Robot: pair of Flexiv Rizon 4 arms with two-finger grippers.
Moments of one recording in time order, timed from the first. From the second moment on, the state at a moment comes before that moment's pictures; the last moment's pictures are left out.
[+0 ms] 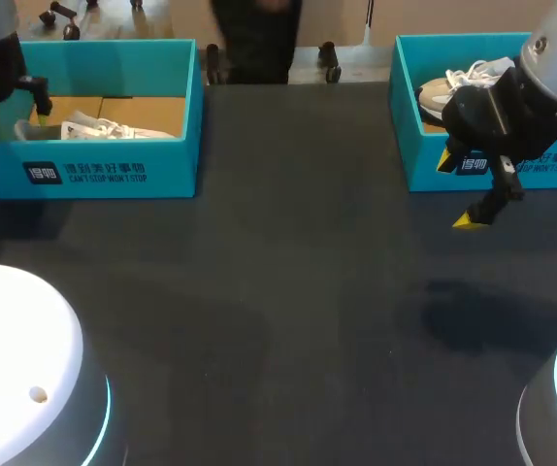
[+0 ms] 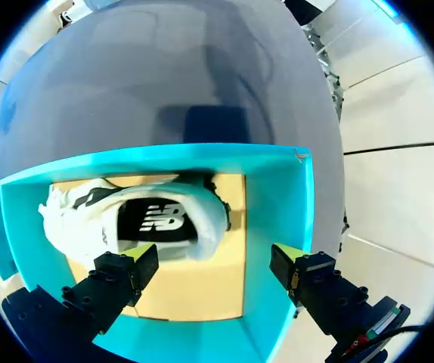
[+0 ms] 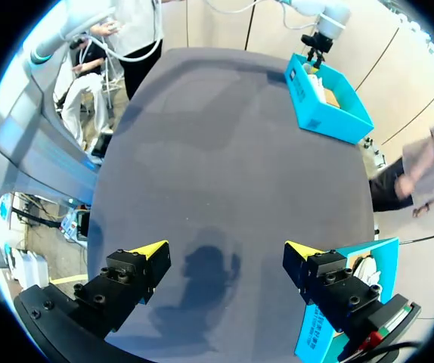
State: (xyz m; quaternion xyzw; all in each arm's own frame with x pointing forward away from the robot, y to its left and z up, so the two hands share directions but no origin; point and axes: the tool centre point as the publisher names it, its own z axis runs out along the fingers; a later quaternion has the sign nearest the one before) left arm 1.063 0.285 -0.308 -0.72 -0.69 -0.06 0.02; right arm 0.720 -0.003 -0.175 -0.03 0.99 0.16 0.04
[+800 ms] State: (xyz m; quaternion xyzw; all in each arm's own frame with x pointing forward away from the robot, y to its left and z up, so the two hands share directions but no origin) left arm 1.021 0.261 -0.225 -0.67 -0.74 0.02 -0.03; right arm 0.786 -0.070 -0.185 0.16 0.98 0.10 0.03
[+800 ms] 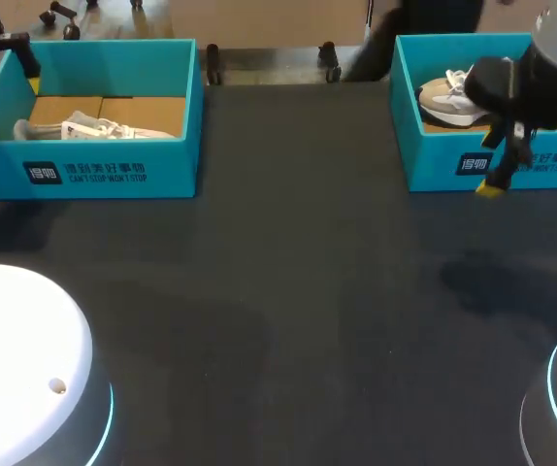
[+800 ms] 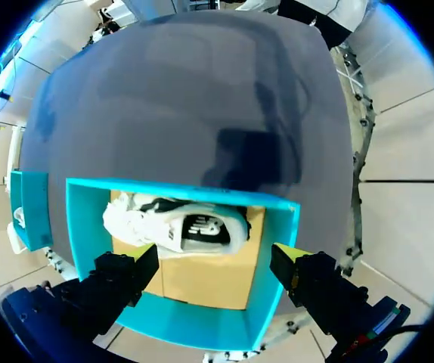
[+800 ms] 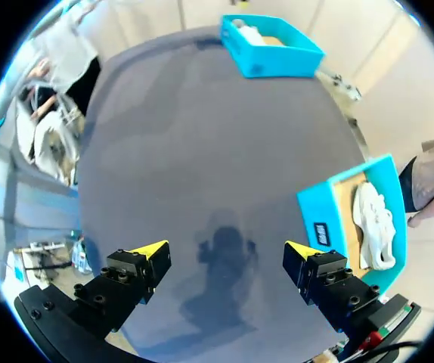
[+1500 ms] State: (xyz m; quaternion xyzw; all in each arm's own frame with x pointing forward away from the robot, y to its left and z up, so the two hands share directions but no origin) left arm 0.937 0.237 -0.184 -0.63 -0.77 0.07 -0.06; right arm 0.882 -0.143 -0.180 0.41 0.90 0.14 0.03
